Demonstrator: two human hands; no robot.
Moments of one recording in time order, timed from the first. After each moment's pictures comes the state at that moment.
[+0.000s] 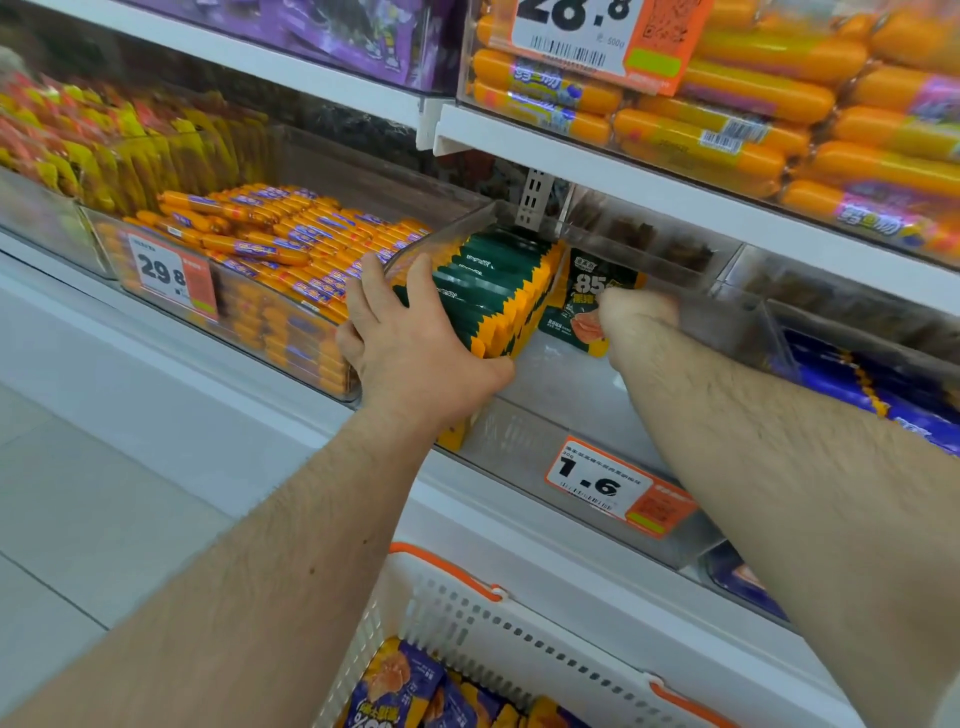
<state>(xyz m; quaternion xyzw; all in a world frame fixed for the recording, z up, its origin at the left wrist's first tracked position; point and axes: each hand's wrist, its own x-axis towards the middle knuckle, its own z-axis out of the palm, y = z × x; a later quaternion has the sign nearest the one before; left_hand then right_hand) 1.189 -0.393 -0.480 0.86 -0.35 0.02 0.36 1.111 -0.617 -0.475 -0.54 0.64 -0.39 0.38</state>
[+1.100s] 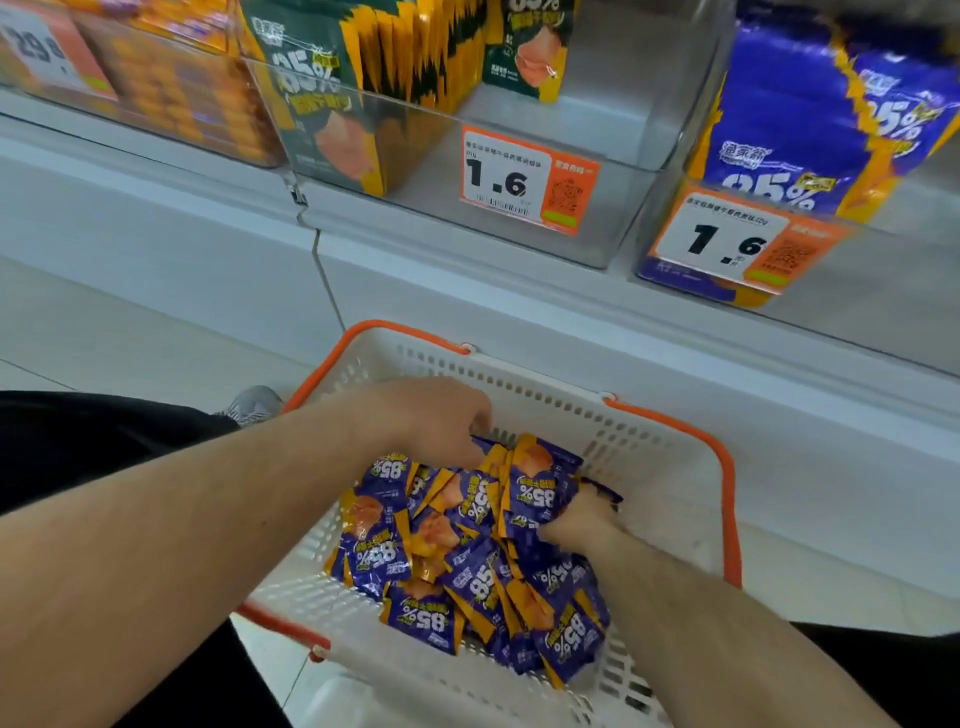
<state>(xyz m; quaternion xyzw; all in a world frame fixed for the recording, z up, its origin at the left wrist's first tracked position) 1.049 -0.299 -0.598 0.67 -0.65 -0.33 -0.12 0.840 -0.367 -0.801 -0.65 0.64 0.20 0.36</state>
